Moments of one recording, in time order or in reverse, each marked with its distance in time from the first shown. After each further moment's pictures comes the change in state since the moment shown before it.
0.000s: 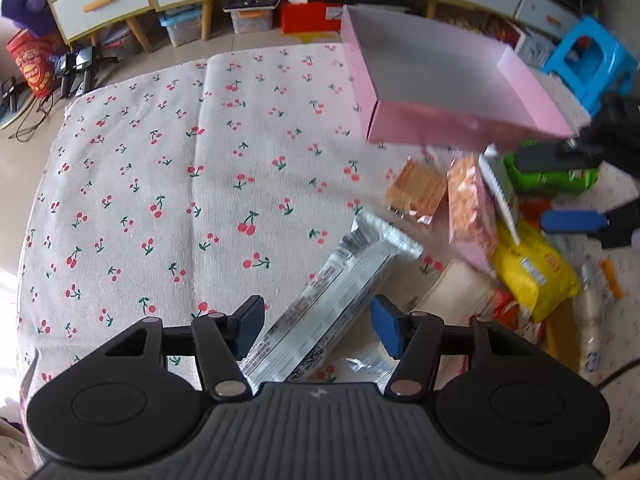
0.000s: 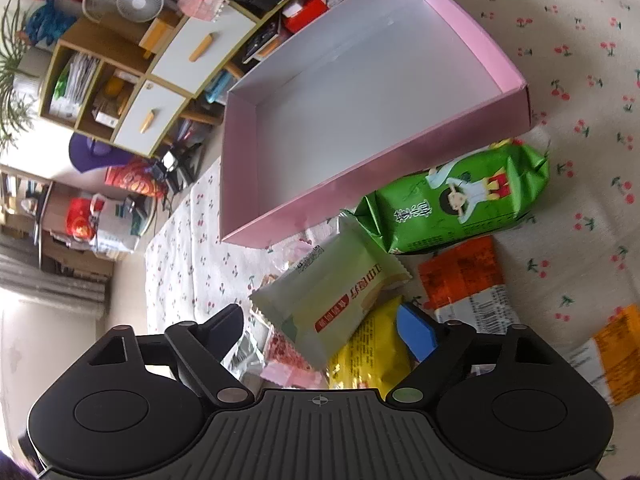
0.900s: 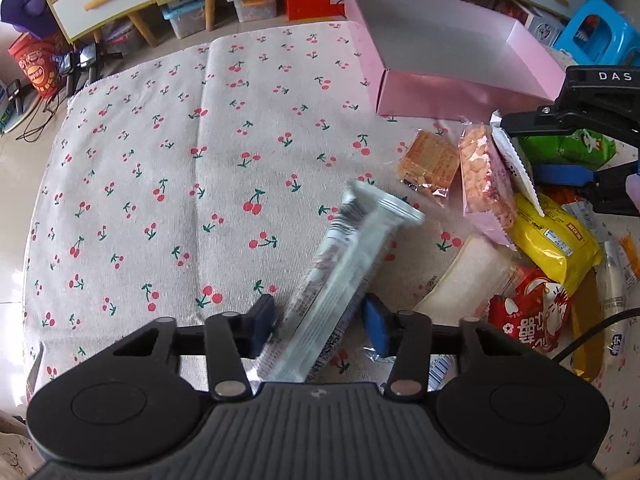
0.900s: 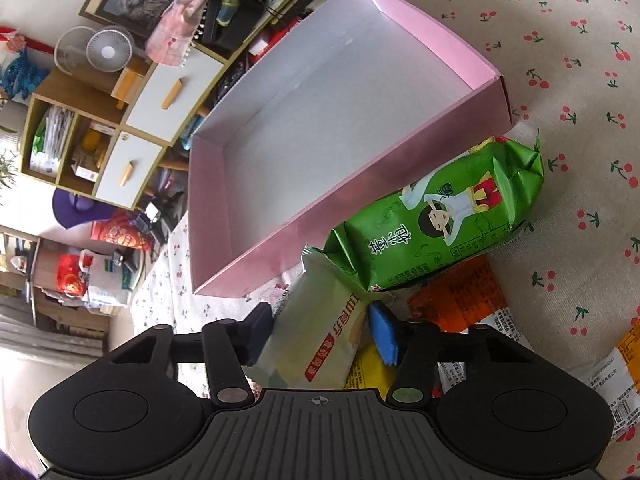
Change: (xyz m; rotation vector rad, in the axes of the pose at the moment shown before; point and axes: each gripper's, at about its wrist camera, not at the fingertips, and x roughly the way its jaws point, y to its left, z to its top) left arm 0.006 0.000 -0.006 0.020 0.031 0.042; right arm 0.015 -0.015 0.002 0.105 -0.116 -0.021
